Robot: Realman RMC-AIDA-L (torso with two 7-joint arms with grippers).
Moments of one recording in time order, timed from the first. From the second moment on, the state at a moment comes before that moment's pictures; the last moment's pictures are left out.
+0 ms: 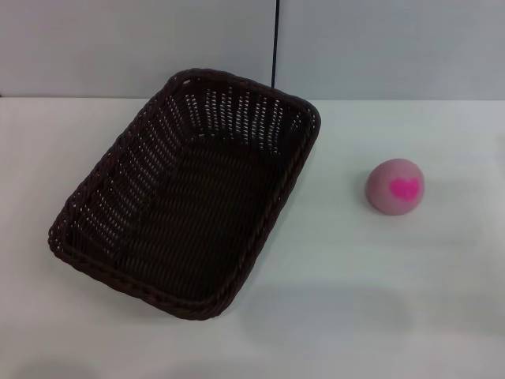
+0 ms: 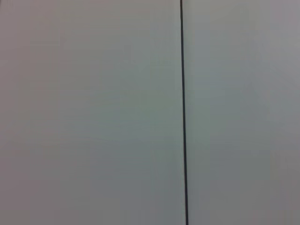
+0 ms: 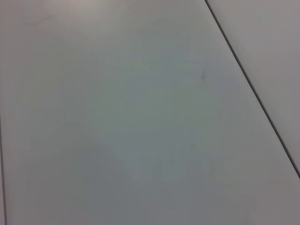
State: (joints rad) left arm -0.10 -2.06 0.49 -0.09 0.85 1.85 -0.22; right arm 0.36 2.08 -1.02 0.07 -0.39 -1.78 0.54
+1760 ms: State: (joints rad) left arm -0.41 -2.07 1.00 1.52 2.45 1.61 -2.25; right arm 0.30 2.08 -1.00 0.06 -0.38 -1.90 0.56
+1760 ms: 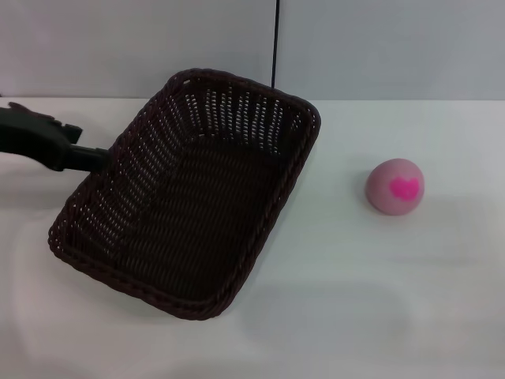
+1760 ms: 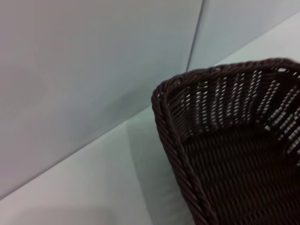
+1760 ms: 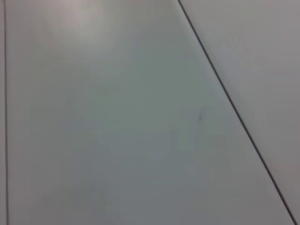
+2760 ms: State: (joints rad) left arm -0.67 -2.07 1.33 1.37 2.74 1.63 -2.56; right arm 0.31 2.08 -0.98 0.00 -0.38 -1.85 0.60
